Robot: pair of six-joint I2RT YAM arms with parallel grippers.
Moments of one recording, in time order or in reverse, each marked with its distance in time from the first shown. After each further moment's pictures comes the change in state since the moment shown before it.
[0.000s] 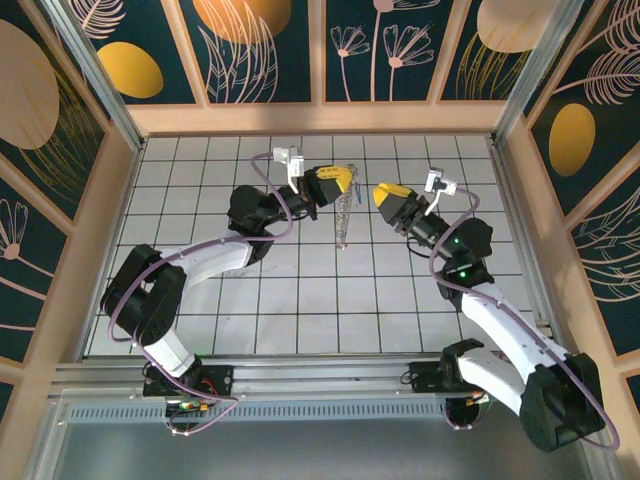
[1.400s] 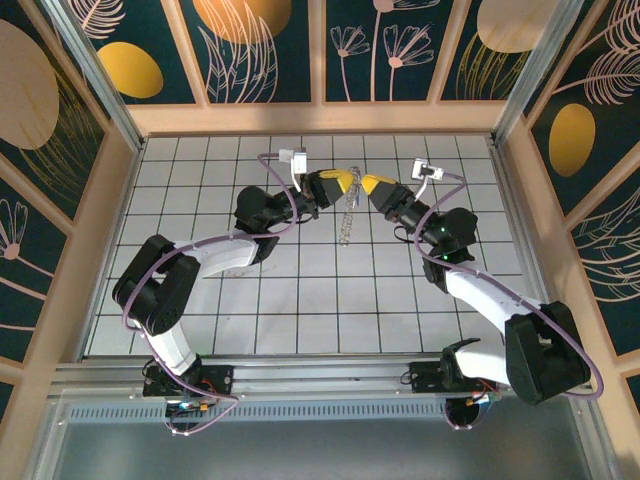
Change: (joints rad) left arm 0.011 0.082 0.000 0.042 -0.001 -0.177; right arm 0.020 0.238 0.047 0.283 -0.051 0.230
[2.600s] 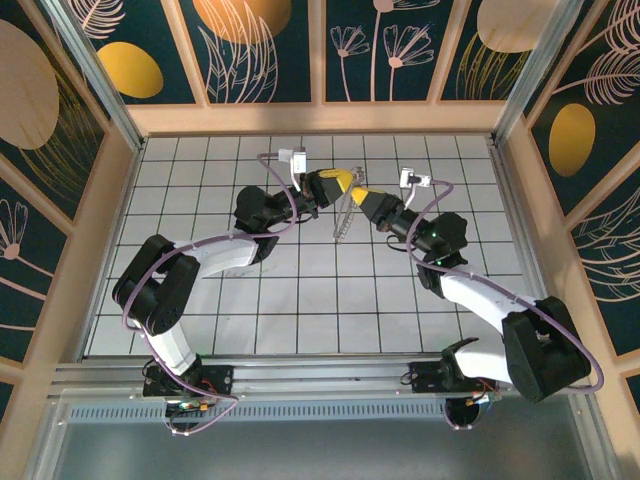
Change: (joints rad) left arm 0.001 0.000 0.000 0.000 -0.004 0.000; right arm 0.060 0.015 -0.047 -0.009 0.000 -0.008
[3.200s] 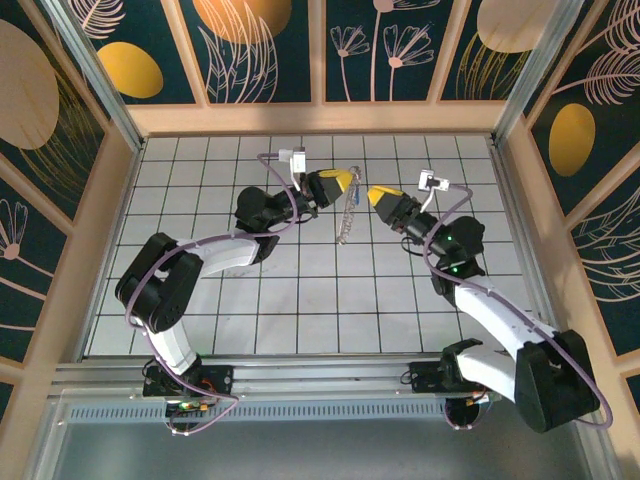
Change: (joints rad) left arm 0.006 0.024 0.000 0.029 0.000 -0.053; right arm -0.081 -0.148 -0.021 -0.157 0.011 -0.064
